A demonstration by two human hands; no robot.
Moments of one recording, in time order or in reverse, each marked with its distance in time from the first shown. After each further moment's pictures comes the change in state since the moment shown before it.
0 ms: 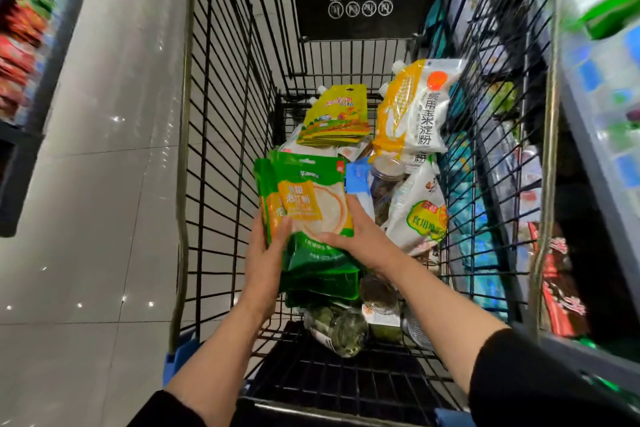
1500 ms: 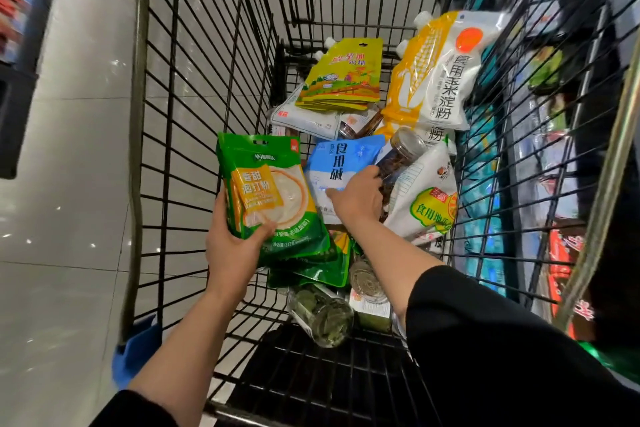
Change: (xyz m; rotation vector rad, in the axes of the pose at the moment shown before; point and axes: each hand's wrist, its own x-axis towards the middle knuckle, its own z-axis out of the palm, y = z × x) left_hand 0.016 -0.040 -0.016 0.244 0.264 -0.057; right_hand 0.068 0.026 0.001 -0.455 0.425 0.513
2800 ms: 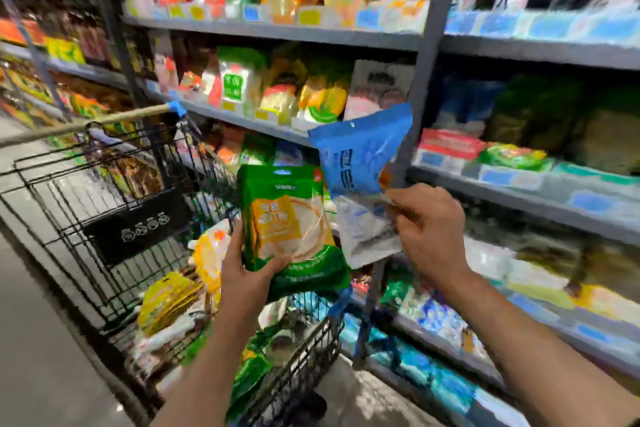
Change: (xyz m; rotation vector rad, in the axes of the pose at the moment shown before) left_hand -0.186 0.160 -0.075 -0.366 -1.073 0.654; right_hand -0.486 0.083 -0.144 -0.159 1.719 -0.510
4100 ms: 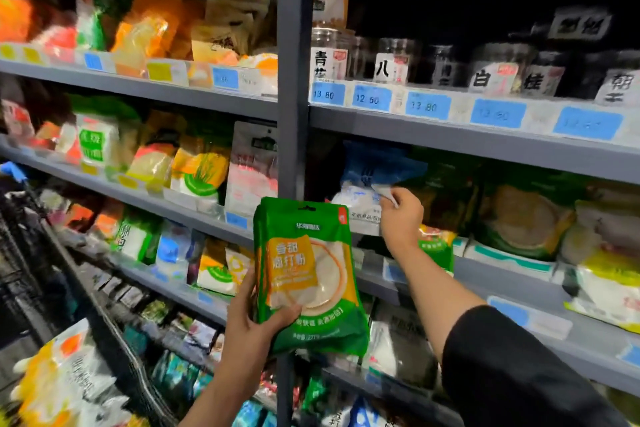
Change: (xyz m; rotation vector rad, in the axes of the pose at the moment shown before) left_hand 0.094 -0.033 0.257 -0.298 -0.297 -0.137; right_hand 0.144 0.311 0.035 0.151 0.132 0.658
